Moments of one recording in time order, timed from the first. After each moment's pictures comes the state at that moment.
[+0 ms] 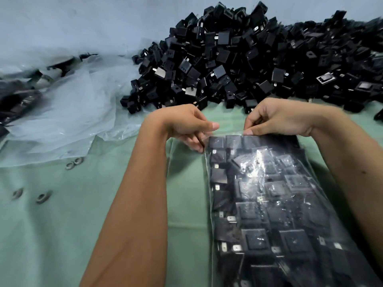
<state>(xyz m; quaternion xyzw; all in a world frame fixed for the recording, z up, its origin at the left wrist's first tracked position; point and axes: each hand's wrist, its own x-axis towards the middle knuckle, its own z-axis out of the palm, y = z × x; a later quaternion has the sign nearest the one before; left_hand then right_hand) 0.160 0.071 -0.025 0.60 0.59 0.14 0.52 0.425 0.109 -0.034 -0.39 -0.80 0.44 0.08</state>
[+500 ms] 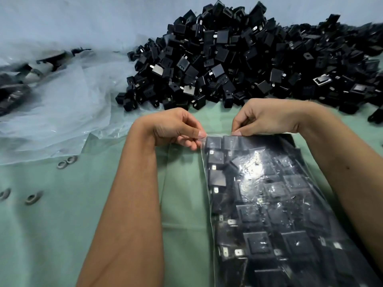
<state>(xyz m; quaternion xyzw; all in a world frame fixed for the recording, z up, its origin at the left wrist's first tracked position) 0.135 0.069 -0.046 0.59 0.50 0.19 0.61 0.402 0.110 -0.027 -0.37 -0.84 0.39 0.02</state>
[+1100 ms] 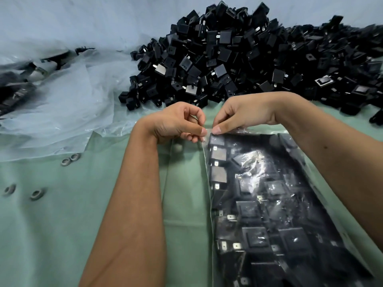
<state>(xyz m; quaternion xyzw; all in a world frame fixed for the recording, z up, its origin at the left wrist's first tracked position) 0.137 0.064 -0.044 0.64 0.47 0.26 0.55 0.357 0.114 -0.013 -0.33 -0.83 0.44 -0.04</state>
